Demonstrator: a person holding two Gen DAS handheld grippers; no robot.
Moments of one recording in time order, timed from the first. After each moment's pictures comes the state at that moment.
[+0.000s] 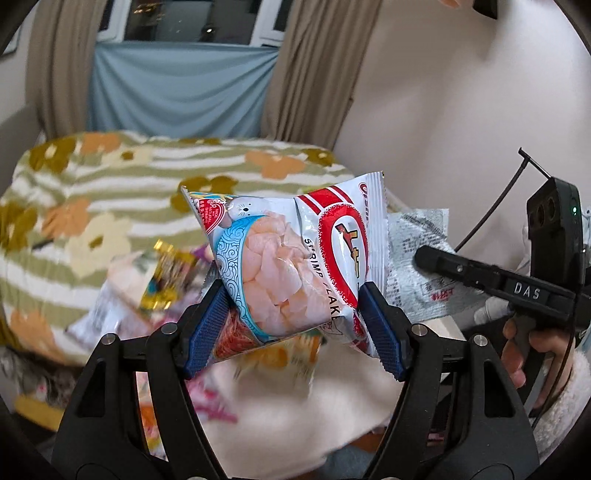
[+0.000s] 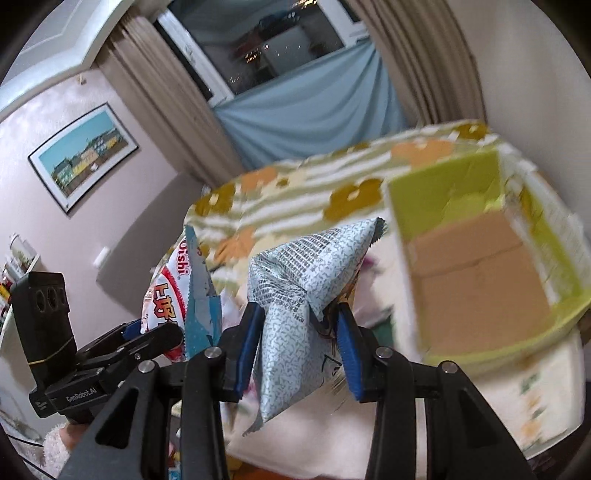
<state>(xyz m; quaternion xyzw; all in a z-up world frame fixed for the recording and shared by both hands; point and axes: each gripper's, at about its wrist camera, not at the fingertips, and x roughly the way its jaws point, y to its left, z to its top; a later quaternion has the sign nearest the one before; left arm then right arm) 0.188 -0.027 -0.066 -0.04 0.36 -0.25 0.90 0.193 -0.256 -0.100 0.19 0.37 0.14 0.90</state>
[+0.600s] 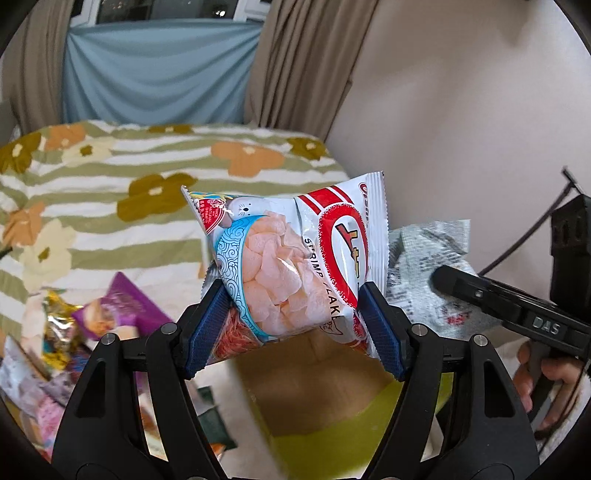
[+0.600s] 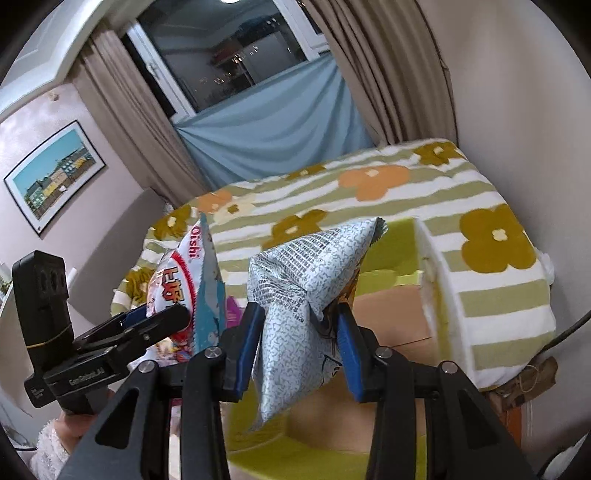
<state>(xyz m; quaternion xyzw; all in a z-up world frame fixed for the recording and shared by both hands) 0.332 -0.248 -0.105 -0.05 0.40 -0.23 0.88 0.296 -0.436 -0.105 0.17 0.39 0.12 0.90</state>
